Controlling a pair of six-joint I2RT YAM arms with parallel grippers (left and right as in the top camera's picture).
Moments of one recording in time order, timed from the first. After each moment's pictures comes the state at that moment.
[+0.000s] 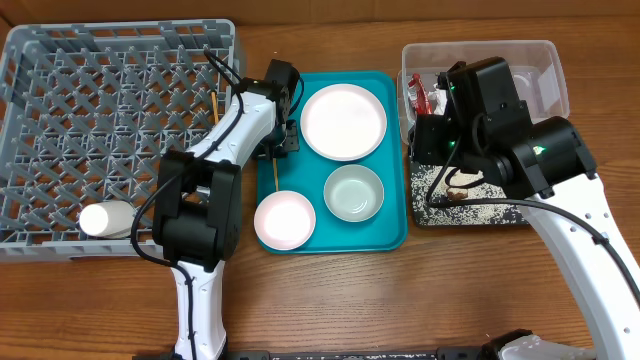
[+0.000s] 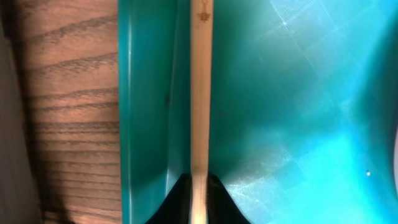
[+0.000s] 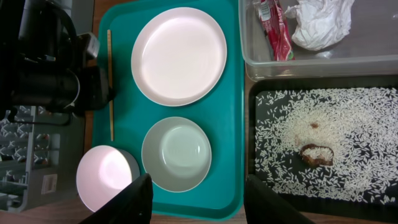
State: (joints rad) left arm -0.27 2.23 1.70 -0.95 -0.12 -0.41; right arm 0.38 1.43 1.56 -1.11 -0.04 0.44
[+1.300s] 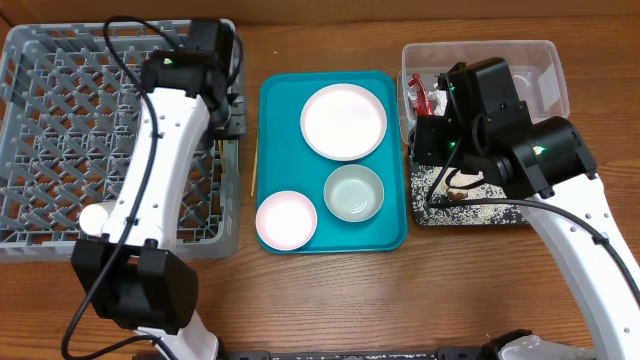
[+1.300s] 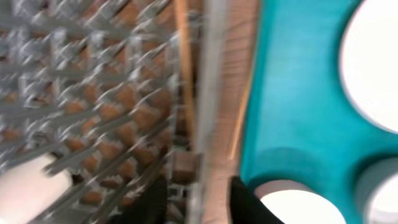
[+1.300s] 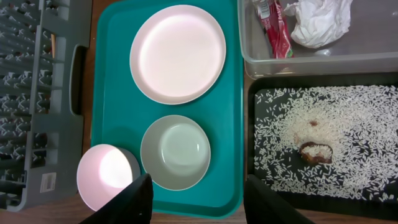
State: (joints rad) left arm -0.16 1.84 1.80 -1.28 -0.16 -0.22; right arm 0.38 1.43 1.56 -1.12 -0.04 0.44
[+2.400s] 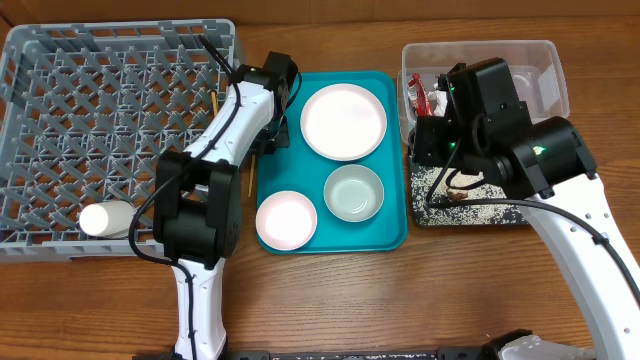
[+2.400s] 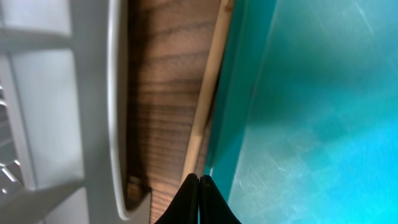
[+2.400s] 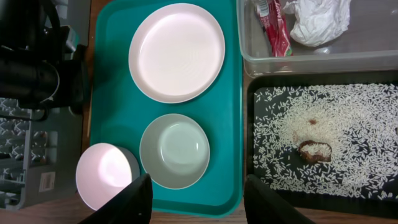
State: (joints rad) left arm -0.27 2.24 1.80 -1.13 -0.27 -0.43; right arm 0.38 1.43 1.56 -1.12 -0.04 0.44
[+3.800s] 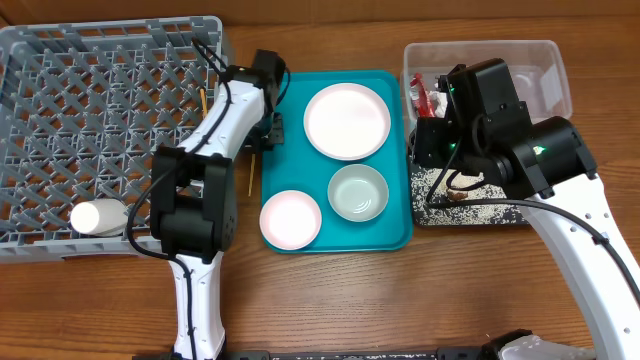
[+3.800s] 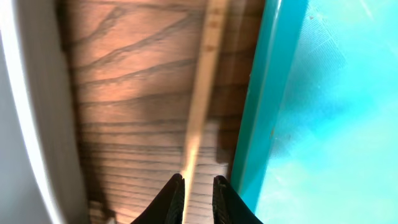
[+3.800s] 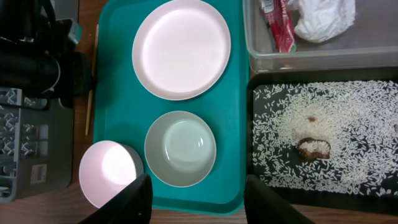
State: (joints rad) left arm -0.23 2.27 1.81 -1.05 -0.20 -0.34; right arm 0.38 1.43 1.56 -1.13 -0.04 0.44
